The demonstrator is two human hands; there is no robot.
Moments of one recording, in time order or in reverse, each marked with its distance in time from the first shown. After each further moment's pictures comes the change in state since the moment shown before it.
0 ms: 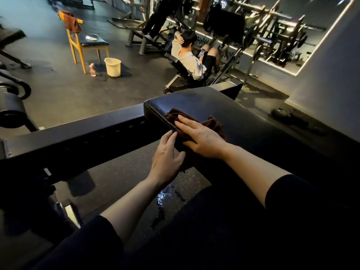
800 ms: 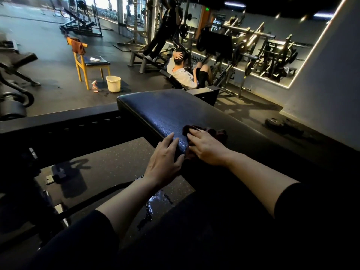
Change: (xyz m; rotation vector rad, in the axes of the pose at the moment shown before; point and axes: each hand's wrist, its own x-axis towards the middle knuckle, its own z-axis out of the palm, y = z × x) left_hand -0.092 0.107 0.090 0.333 -0.043 0.125; right_hand -0.177 0.049 -0.026 -0.173 -0.058 0.136
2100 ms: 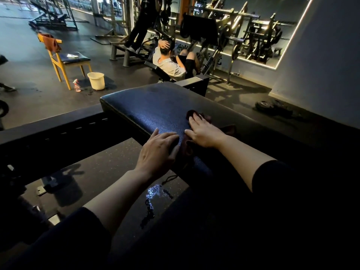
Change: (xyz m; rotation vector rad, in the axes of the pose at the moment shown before) left_hand 0.037 -0.019 -0.006 0.165 -0.003 0.249; right_hand 0.045 0.026 0.001 0.123 -0.108 0.279
